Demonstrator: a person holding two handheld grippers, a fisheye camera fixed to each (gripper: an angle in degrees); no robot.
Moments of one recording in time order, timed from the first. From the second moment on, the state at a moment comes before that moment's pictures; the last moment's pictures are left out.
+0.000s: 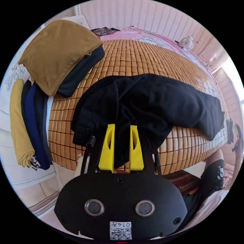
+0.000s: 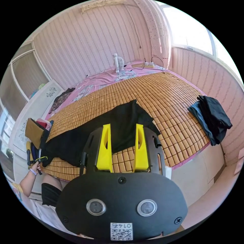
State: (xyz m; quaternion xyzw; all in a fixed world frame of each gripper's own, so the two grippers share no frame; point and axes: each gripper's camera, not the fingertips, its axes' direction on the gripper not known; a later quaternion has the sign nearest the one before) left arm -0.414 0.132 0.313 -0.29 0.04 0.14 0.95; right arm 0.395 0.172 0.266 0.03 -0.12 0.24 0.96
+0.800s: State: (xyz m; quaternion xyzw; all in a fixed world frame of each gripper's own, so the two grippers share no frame) left arm -0.475 0.056 0.255 -0.09 0.04 -0.03 0.99; right arm 0.522 0.082 0.367 -0.07 -0.17 0.35 0.92
